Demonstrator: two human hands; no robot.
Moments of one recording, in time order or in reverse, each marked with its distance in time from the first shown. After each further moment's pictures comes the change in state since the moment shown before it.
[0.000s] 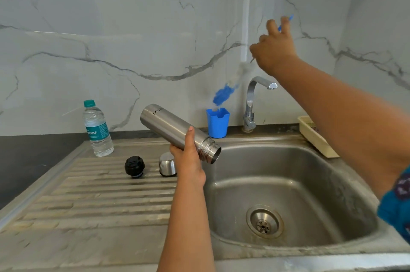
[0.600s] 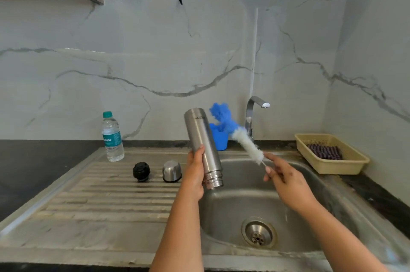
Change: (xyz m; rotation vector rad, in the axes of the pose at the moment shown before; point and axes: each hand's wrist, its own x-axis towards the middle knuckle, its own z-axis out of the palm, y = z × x) left_hand -0.031 -0.002 0.001 0.336 -0.188 -0.093; right_hand -0.254 -0.038 0.045 1.544 -0.201 0.195
